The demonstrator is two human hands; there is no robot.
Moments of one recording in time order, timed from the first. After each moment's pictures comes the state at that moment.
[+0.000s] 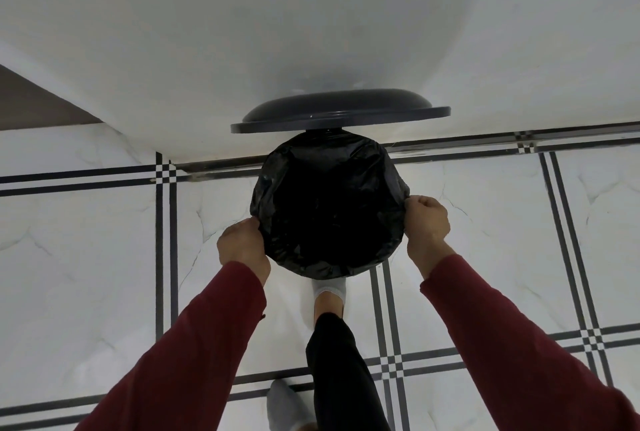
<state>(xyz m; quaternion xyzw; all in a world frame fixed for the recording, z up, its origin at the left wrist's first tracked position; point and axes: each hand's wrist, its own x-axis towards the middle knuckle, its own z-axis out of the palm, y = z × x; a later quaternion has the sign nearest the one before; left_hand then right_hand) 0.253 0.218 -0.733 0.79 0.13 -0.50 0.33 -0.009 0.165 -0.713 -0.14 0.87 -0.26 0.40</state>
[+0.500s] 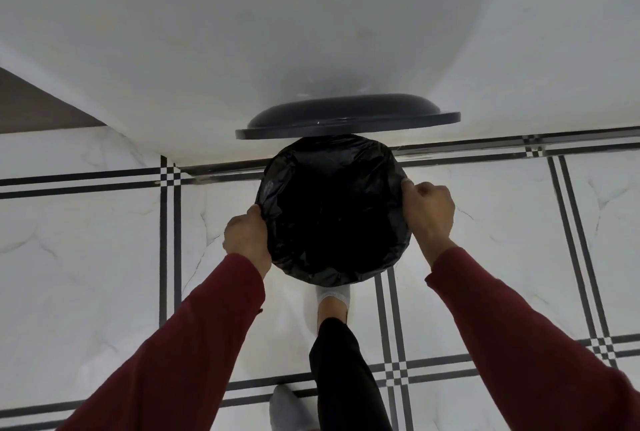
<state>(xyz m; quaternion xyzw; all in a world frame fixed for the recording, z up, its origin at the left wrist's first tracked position) 0.258 0.196 -0.719 0.80 0.08 -0.47 0.36 -0.012 0.141 -0.716 -0.36 0.85 -0.16 0.34</state>
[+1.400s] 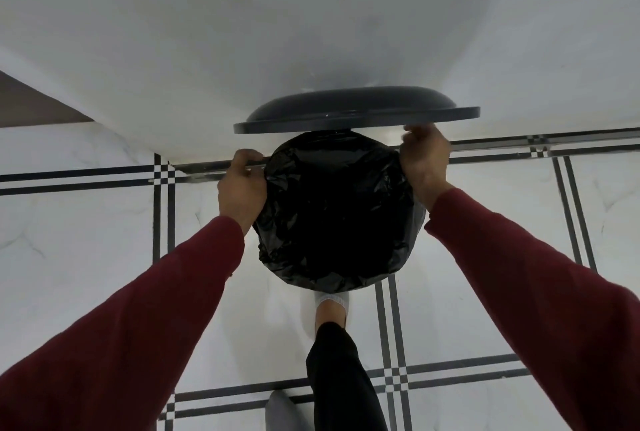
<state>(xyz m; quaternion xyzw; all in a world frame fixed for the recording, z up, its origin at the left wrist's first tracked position) 0.278 0.143 -0.722 0.80 -0.32 -0.41 0.28 0.009 0.057 -0.705 -0.45 0.82 -0.17 0.32</state>
